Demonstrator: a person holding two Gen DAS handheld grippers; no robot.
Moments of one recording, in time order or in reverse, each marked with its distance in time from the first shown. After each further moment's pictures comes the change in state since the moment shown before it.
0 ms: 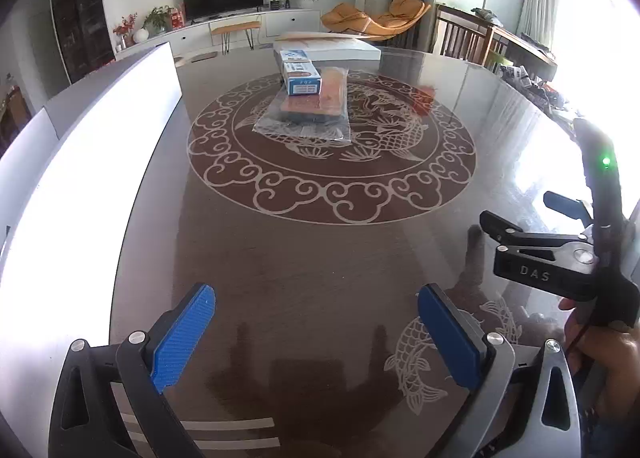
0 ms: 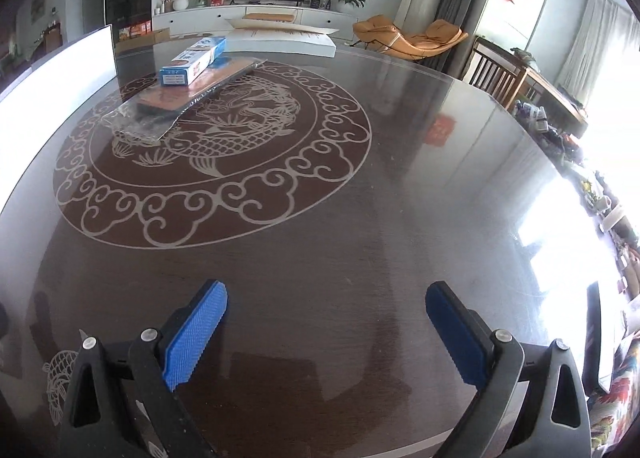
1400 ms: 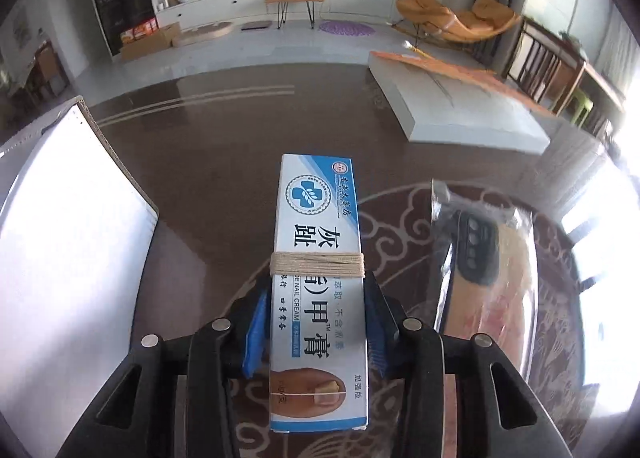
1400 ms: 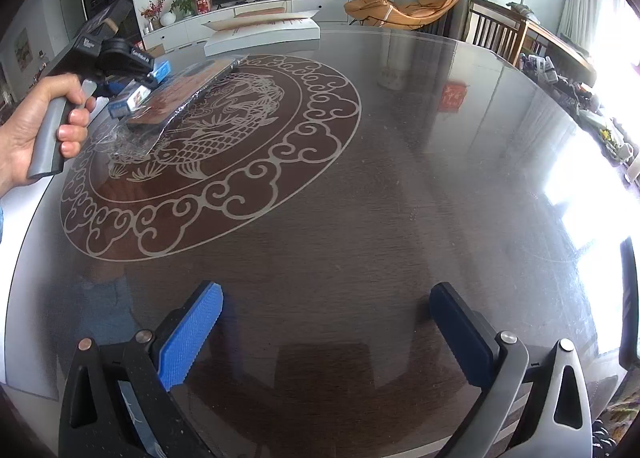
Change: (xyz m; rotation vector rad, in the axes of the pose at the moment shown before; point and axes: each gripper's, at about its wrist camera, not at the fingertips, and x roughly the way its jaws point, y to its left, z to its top) left arm 0.204 0.091 0.236 -0.131 0.113 0.139; right arm 0.012 -0.023 -0.005 0.122 0.054 0.112
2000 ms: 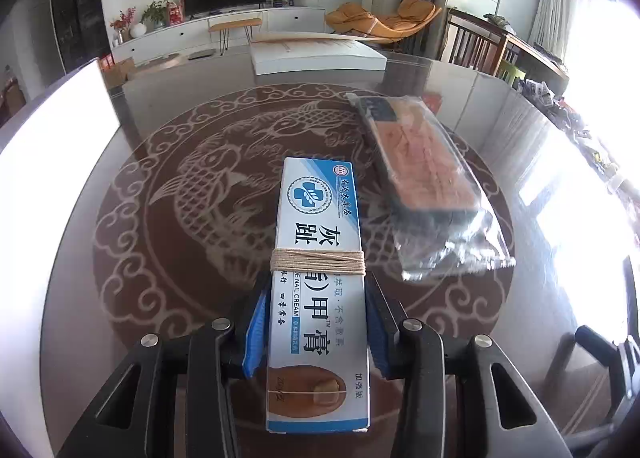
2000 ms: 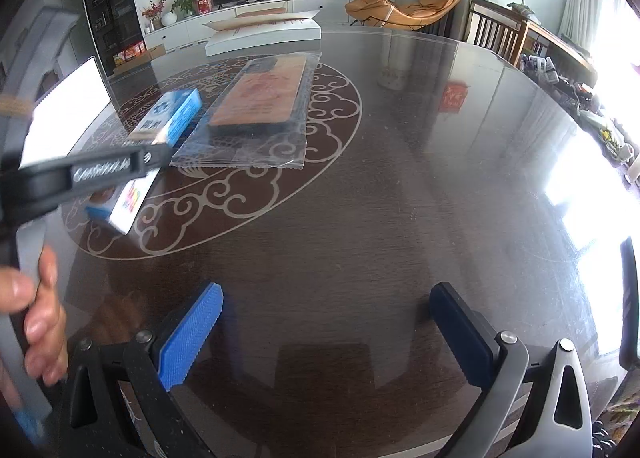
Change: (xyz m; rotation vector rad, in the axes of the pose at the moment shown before) left arm -0.102 -0.077 -0.175 0.103 -0.112 -0.140; right arm 0.000 0.000 -0.001 -0.002 -0.001 0.003
